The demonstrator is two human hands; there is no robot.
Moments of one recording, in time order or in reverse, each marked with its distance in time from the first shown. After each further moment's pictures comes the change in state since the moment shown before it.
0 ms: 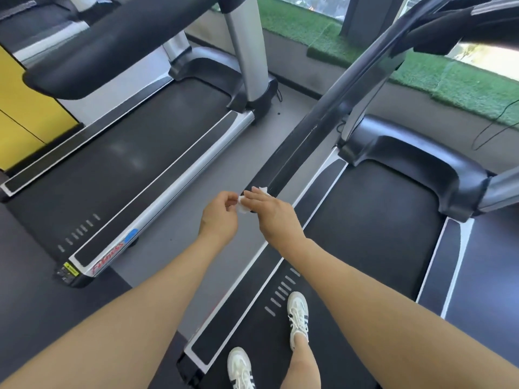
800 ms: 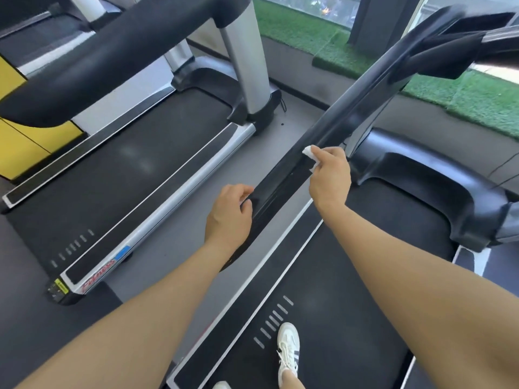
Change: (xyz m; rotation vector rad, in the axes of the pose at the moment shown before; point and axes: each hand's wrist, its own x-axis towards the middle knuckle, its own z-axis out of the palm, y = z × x) left_hand 0.077 0.103 0.060 0.168 0.082 0.245; right_hand 0.117 0.143 -0.122 0.149 0.487 0.474
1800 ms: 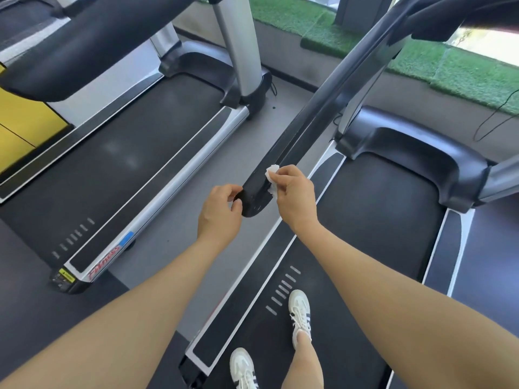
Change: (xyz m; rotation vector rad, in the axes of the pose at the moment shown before) left_hand -0.076 -0.088 -0.036 -0.084 -0.058 -0.033; right_hand -0.165 -0.038 0.046 0.229 -0.237 -0.017
